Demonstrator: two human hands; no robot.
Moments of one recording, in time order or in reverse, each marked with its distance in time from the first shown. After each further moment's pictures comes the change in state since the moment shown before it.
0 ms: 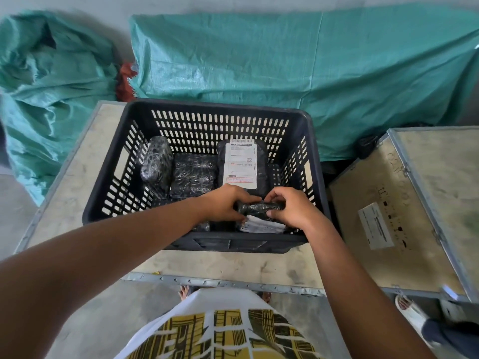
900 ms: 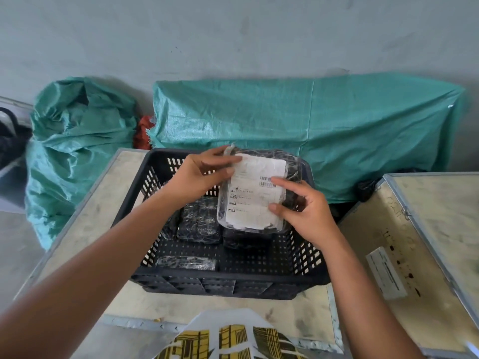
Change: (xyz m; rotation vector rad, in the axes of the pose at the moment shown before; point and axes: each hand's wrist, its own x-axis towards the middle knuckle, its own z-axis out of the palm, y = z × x) left_hand -0.048 0.047 -0.146 -0.694 0.587 0.073; right_hand -0.027 -0.067 -0.062 0.456 0.334 -0.561
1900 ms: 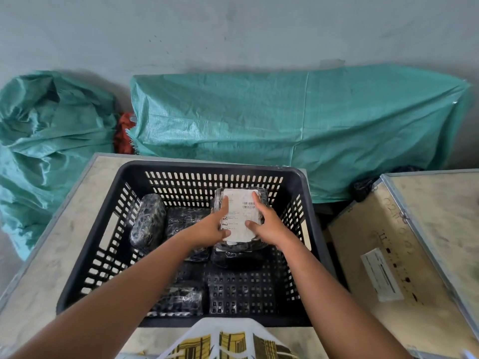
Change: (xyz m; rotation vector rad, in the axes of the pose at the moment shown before) left_hand 0.046 -0.147 0.044 0.374 -0.345 -0.577; right_hand 0.081 0.131 0.054 -0.151 -0.226 0.607
